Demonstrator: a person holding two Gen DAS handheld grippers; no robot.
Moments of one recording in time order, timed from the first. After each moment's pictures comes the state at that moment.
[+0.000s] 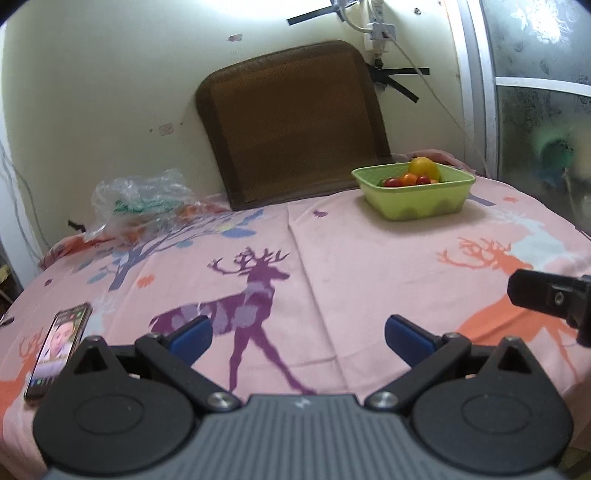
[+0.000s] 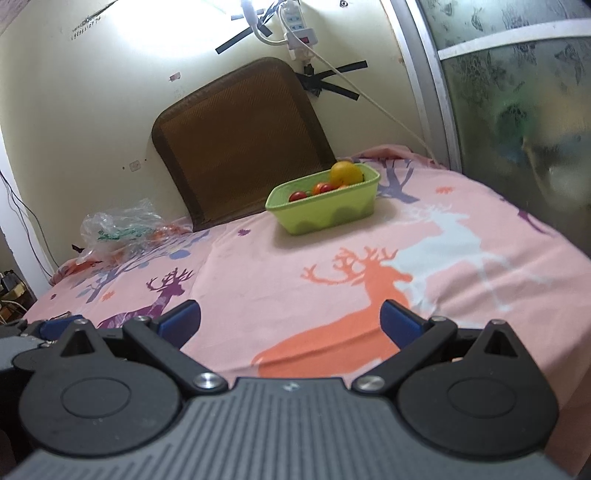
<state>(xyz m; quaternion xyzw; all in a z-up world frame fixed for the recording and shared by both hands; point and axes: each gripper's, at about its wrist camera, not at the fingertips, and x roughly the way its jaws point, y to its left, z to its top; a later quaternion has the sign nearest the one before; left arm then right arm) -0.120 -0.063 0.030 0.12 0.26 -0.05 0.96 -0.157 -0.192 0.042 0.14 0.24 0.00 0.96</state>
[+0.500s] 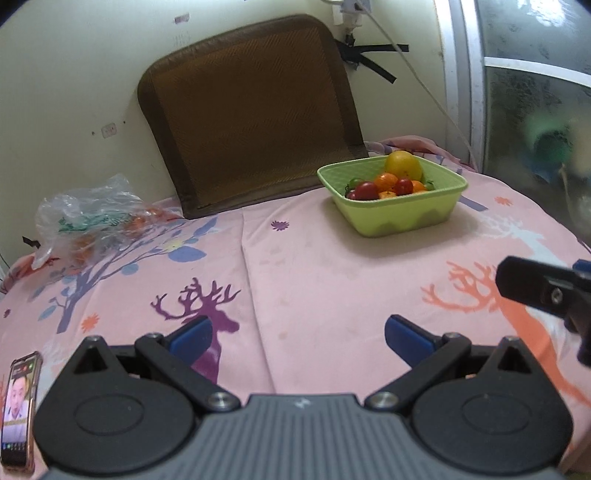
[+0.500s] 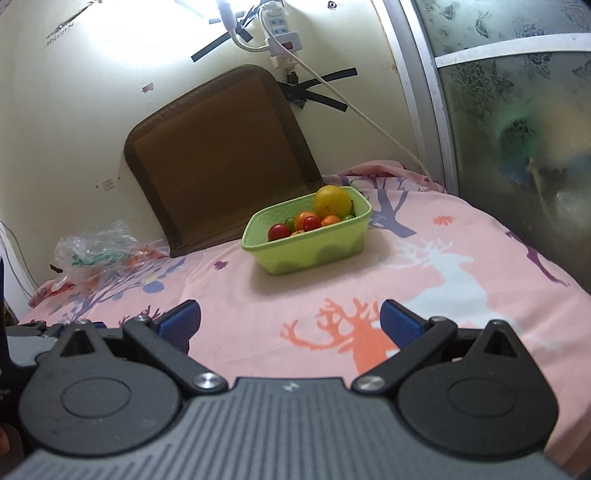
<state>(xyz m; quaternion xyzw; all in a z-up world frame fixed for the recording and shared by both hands) -0.039 -0.102 0.040 0.12 0.31 -0.09 0.94 -0.098 -0.212 0.056 0.14 0.24 -0.03 0.96</state>
